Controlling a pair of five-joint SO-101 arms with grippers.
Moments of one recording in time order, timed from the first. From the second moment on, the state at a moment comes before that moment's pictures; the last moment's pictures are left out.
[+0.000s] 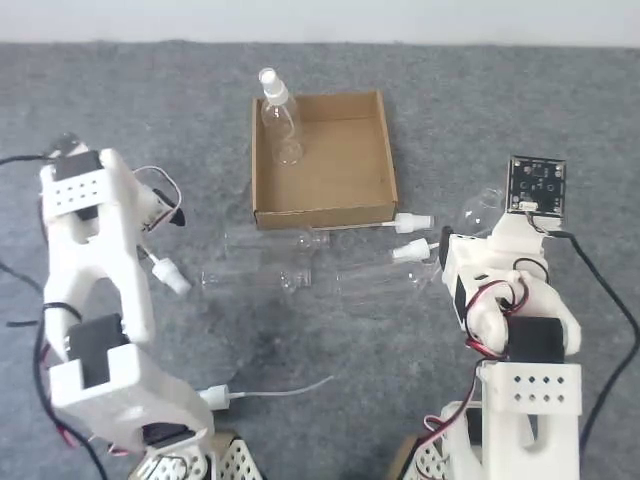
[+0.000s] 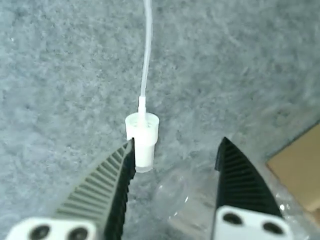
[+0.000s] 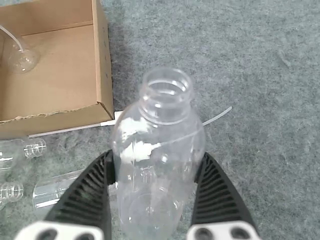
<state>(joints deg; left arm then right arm) -24.2 9.4 8.6 83.4 35.6 -2.2 -60.4 52.1 59.9 -5.7</state>
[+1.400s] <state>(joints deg) -24.2 9.6 2.9 85.3 -51.6 -2.1 -60.4 54.9 57.3 -5.7</state>
